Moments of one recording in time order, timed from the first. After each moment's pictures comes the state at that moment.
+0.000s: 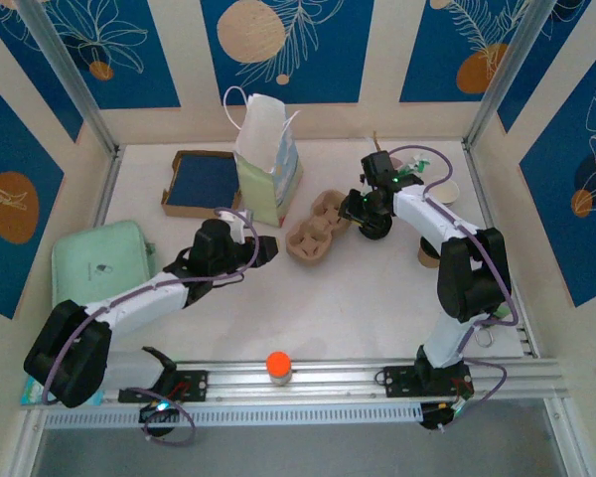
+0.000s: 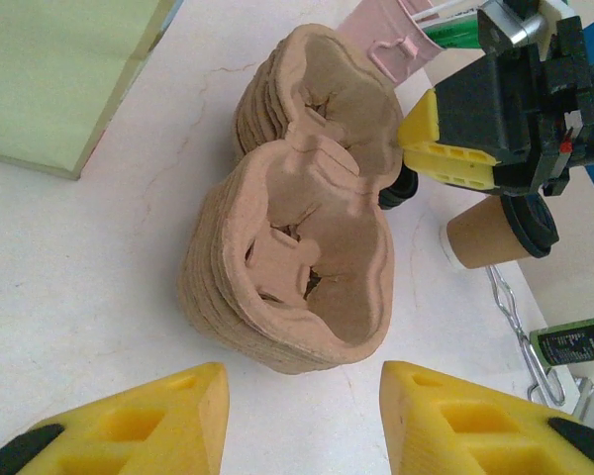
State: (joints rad) left arm -0.57 1.27 0.61 0.21 0.28 -0.65; right arm 0.30 1.74 1.34 -0.70 -0.24 0.61
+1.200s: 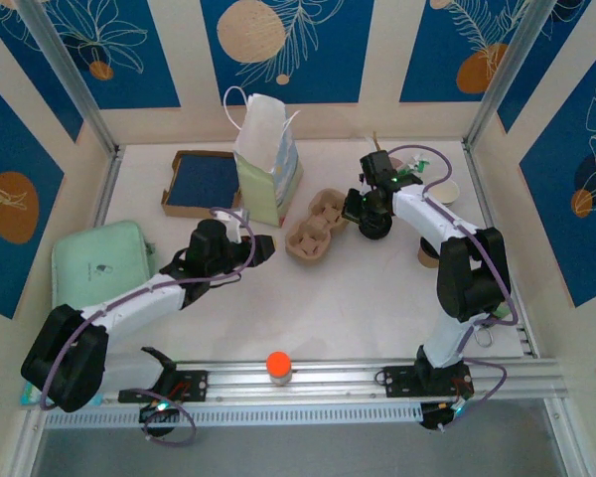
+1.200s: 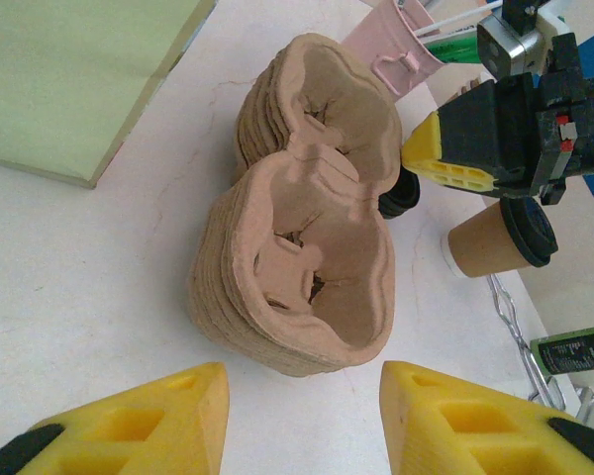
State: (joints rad) left arm -0.56 1.24 0.60 0.21 0.28 -0.65; right arm 0.30 1.75 1.34 -0.70 -0.24 0.62
